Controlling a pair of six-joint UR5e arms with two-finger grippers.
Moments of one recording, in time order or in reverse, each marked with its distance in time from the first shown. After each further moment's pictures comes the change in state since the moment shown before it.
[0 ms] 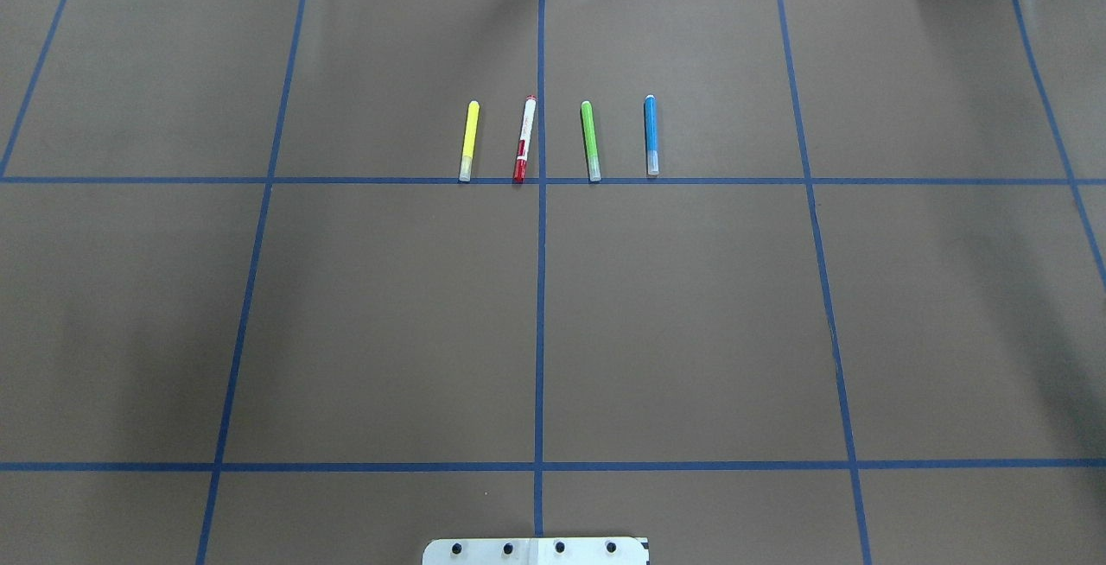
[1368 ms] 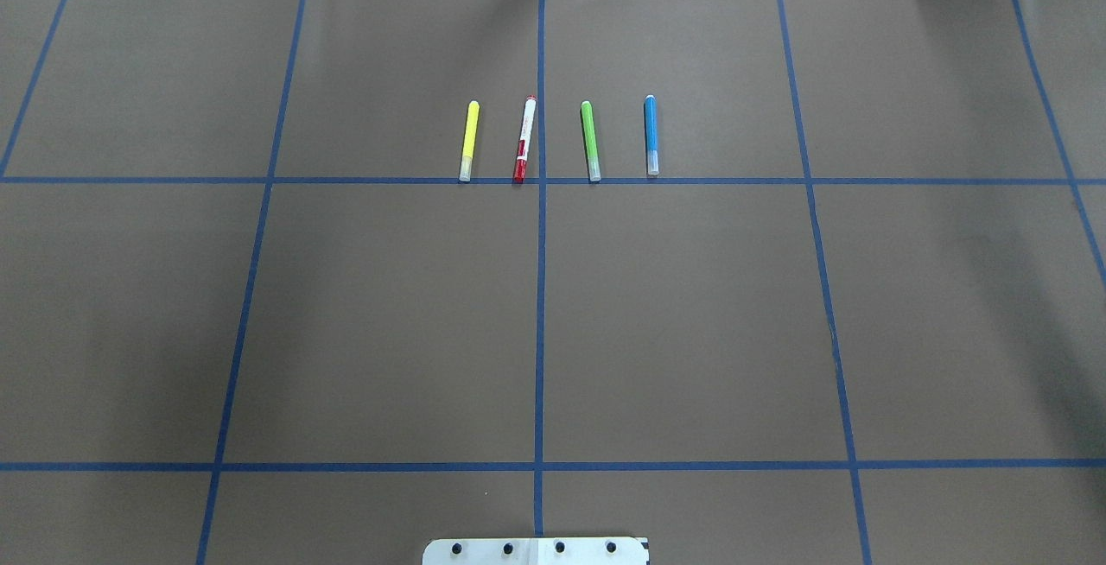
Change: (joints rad) left arm 0.015 0.003 -0.055 0.000 -0.015 -0.026; right arm 0.000 0.003 0.003 0.002 0.005 0.004
